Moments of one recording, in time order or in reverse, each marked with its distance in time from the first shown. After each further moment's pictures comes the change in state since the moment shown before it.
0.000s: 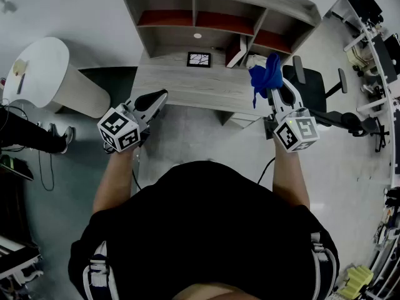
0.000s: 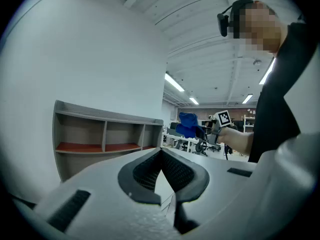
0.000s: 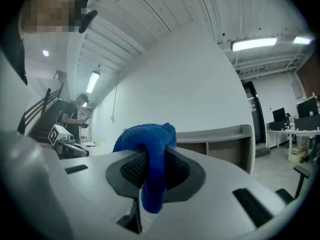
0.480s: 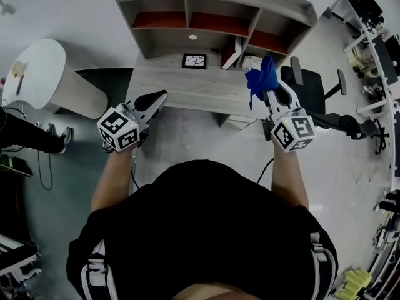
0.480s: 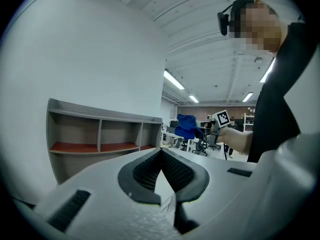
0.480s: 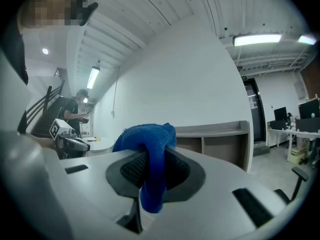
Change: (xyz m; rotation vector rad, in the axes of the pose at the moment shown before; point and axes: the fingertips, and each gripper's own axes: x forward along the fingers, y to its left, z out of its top) left arm 0.032 -0.013 0.001 0.006 0.023 -0.004; right arm -0.005 -0.030 -0.015 -0.005 0.066 0.015
